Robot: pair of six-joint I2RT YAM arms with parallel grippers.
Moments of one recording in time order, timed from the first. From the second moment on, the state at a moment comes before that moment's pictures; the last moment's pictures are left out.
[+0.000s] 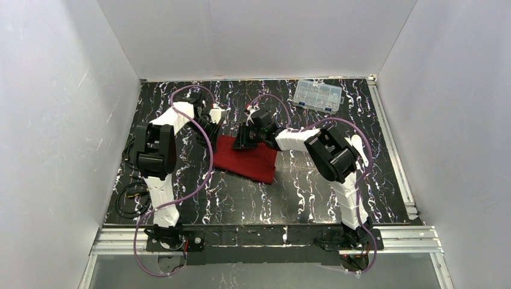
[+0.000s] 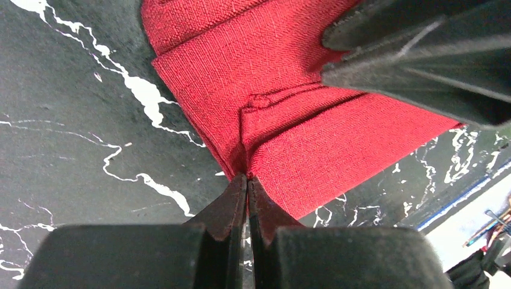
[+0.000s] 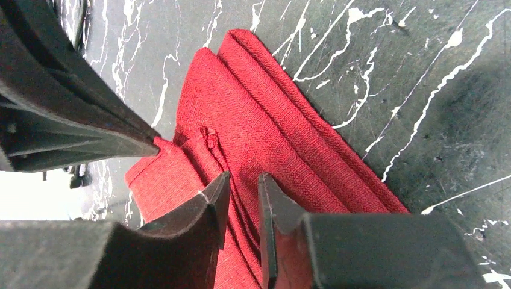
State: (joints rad) left arm -0.16 2.03 1.51 -0.99 0.45 0.34; right arm 0.74 2.19 1.39 0.17 -0.37 0.66
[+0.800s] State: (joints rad) left arm -0.18 2.04 1.47 -0.92 0.37 0.35; right arm 0.70 1.77 0.80 0.26 -0.63 0.75
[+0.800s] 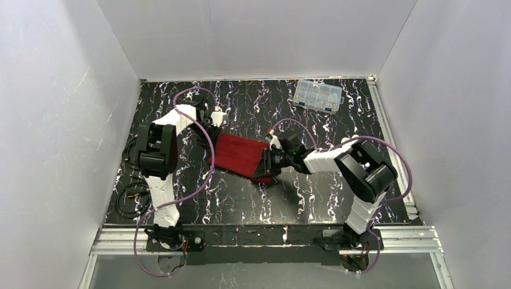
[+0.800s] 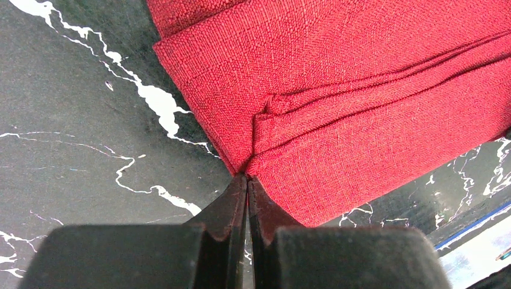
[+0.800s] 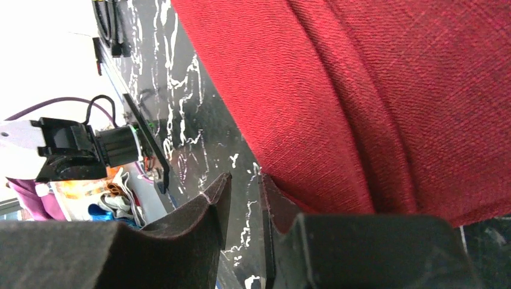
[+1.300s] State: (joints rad) left arm -0.17 2.03 1.77 -1.10 0.44 0.34; right arm 0.67 1.85 0.72 0.47 -0.66 0.82
